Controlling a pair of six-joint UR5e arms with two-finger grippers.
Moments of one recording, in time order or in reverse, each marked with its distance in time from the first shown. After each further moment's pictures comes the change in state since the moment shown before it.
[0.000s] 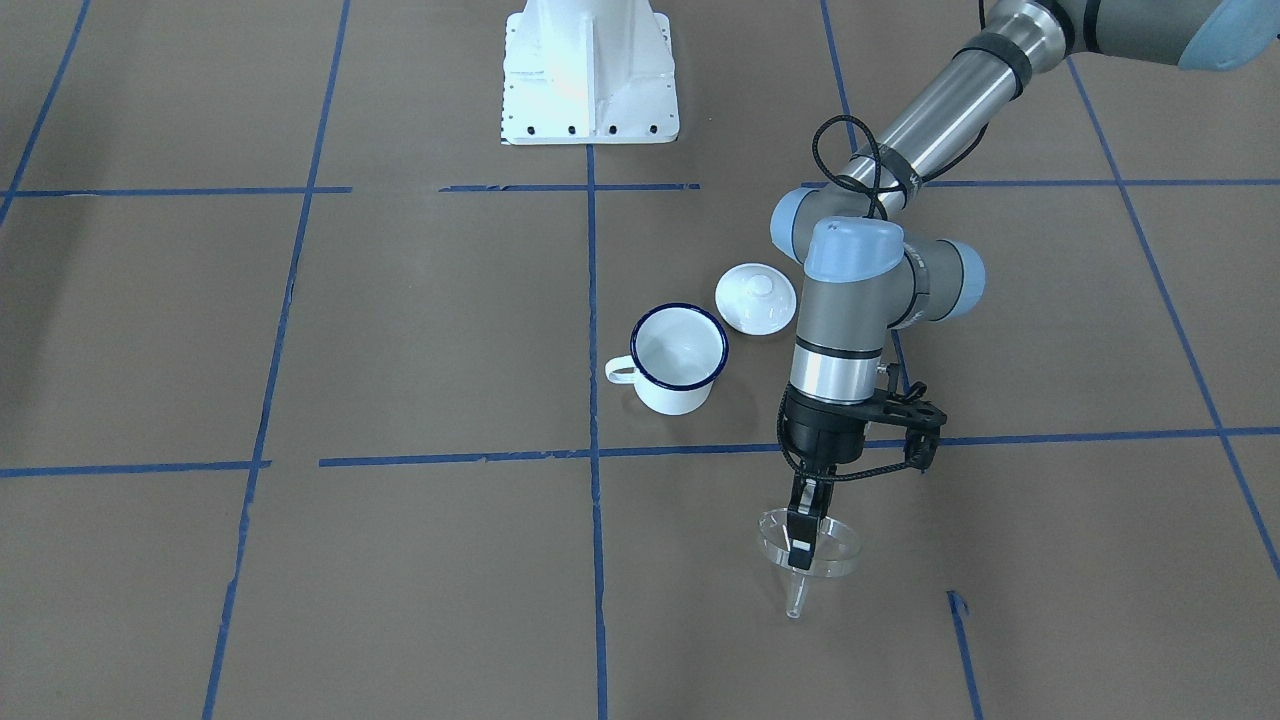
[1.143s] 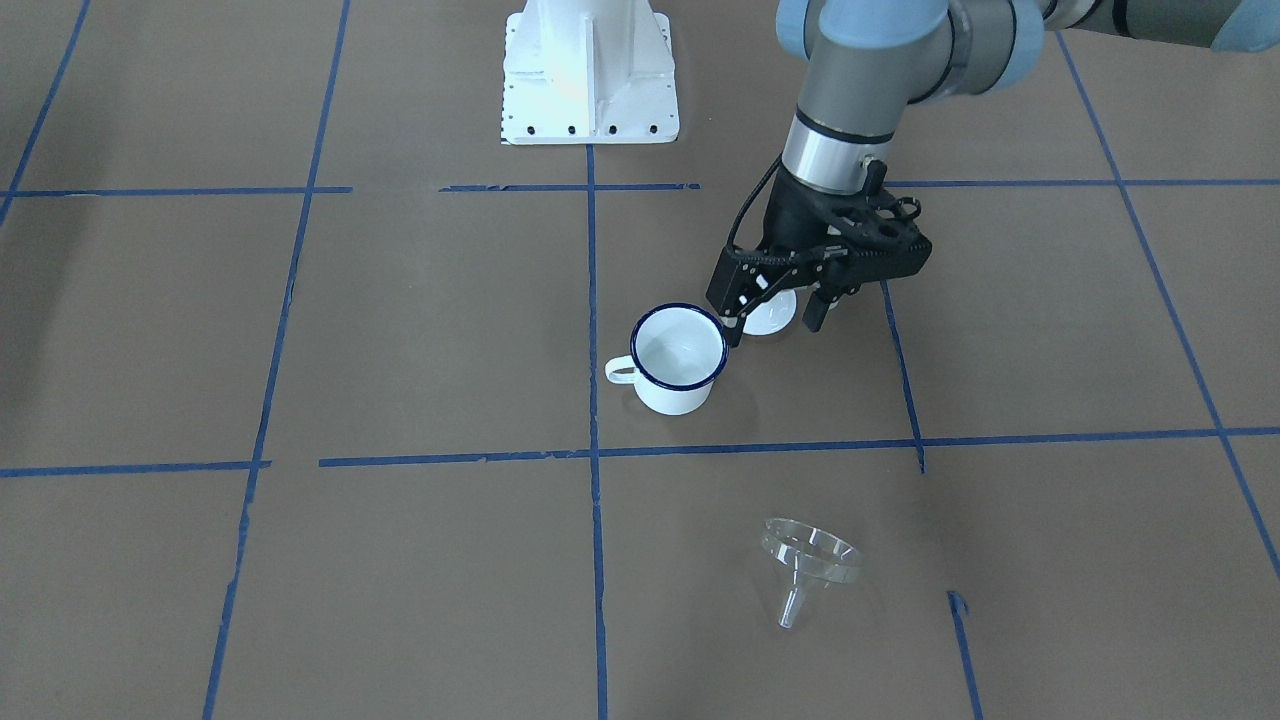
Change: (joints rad) left arm -0.004 0.119 -0.722 0.819 -0.427 0.785; right arm 0.000 0.000 0.000 0.000 0.000 0.000
